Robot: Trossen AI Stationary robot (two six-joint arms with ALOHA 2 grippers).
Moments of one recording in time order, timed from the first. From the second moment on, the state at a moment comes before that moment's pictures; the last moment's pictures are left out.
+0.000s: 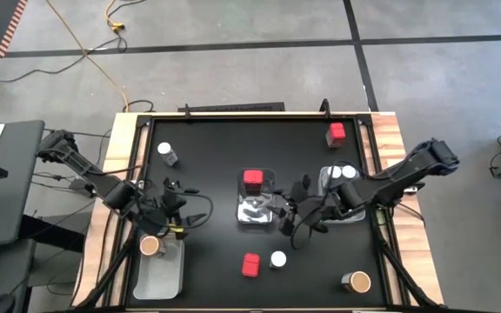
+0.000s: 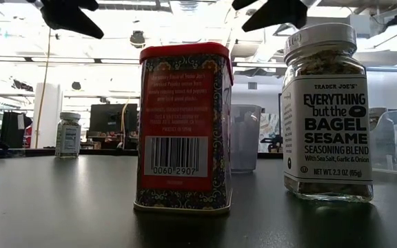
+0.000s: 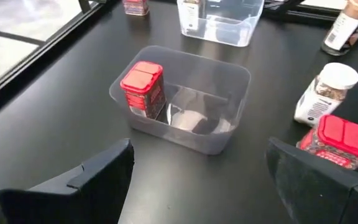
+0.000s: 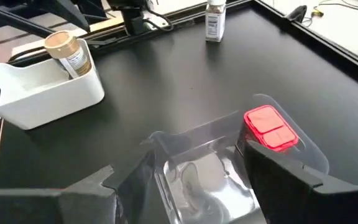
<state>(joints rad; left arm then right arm) -0.60 1.03 0.87 -0.55 -0.78 -0.61 0.40 1.44 1.14 -0.36 0.62 0.55</state>
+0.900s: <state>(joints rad) -0.59 0.99 0.86 -0.69 -0.76 -0.40 0.42 2.01 1.98 -1.08 0.54 1.03</state>
